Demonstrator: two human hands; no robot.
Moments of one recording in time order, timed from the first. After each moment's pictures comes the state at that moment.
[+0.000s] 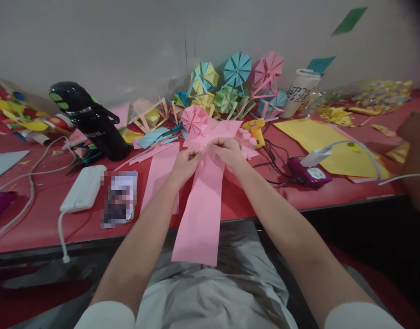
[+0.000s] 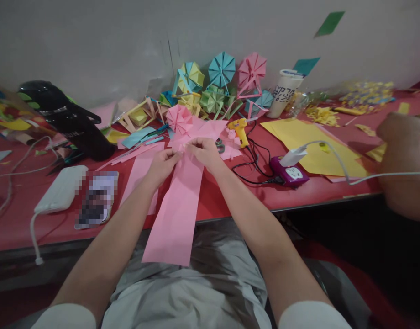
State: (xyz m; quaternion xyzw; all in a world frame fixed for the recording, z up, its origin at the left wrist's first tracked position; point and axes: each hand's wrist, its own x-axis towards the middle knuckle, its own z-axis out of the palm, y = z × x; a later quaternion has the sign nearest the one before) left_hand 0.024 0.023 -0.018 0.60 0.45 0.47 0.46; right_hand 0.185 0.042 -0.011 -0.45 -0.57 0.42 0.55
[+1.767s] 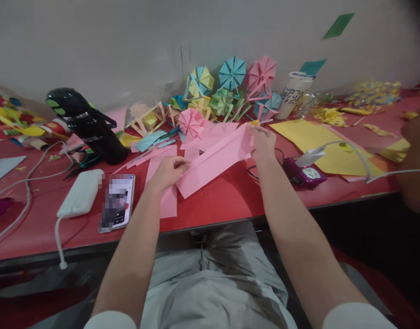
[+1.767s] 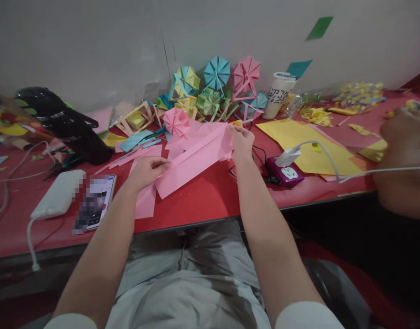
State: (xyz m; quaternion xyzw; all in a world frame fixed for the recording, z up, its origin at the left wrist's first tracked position) left_hand -0.021 0.013 0.002 0.71 0.51 0.33 0.35; right_hand 0.279 0.087 -0.021 -0.48 -0.30 0.35 0.74
